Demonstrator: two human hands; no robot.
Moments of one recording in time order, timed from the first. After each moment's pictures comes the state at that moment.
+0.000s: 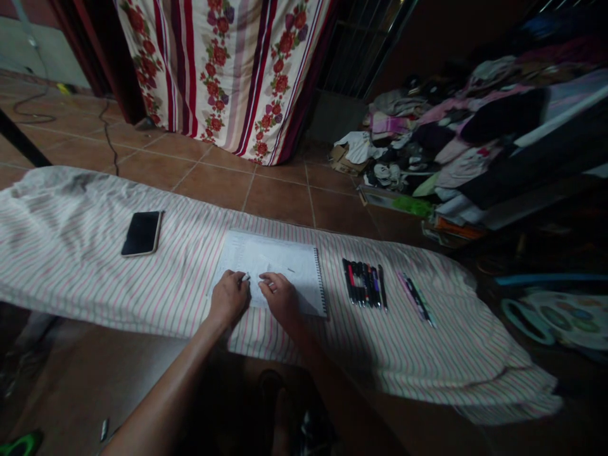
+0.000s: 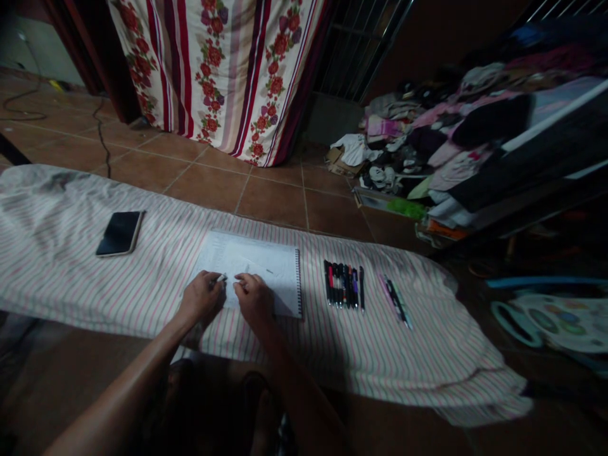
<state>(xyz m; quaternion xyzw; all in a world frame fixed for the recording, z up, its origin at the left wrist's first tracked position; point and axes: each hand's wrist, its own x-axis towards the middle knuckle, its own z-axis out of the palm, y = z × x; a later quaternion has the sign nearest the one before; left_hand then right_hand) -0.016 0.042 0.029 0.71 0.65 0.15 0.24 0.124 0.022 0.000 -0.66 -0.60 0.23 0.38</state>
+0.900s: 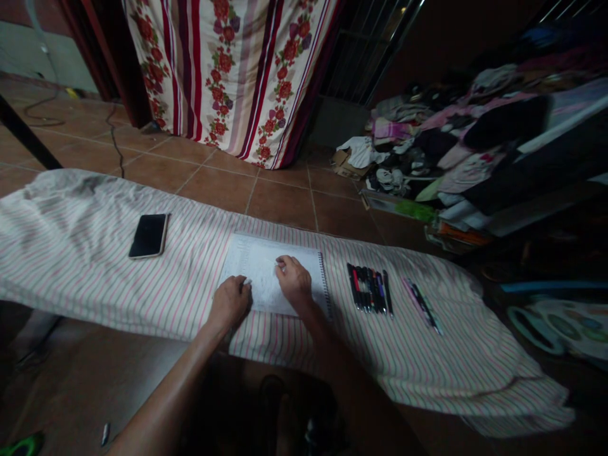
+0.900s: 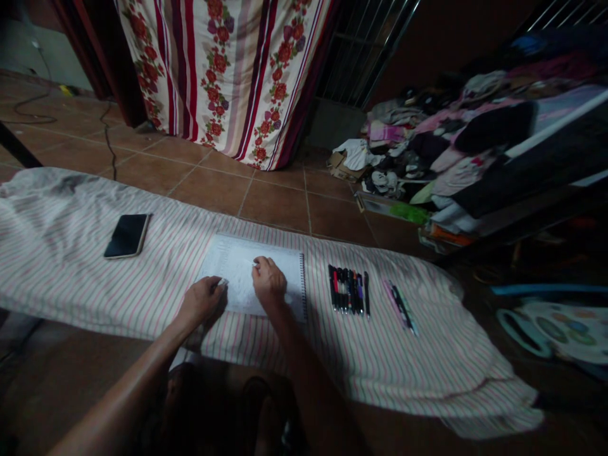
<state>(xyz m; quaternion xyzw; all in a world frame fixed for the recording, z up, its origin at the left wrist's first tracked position) -0.026 0.042 0.031 0.71 0.64 0.14 0.24 0.140 0.059 0.023 -0.72 -0.65 0.06 0.24</state>
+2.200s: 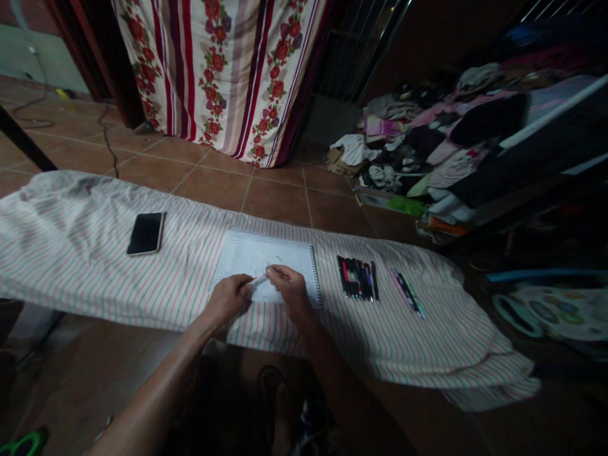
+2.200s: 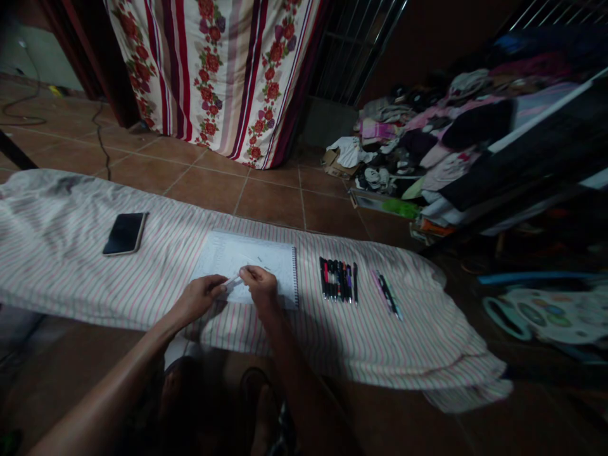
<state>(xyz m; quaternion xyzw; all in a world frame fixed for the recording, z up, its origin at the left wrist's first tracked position) -0.032 0.028 0.050 0.73 0.52 0.21 0.39 0.123 0.017 0.038 -0.62 -0.38 0.43 0.53</state>
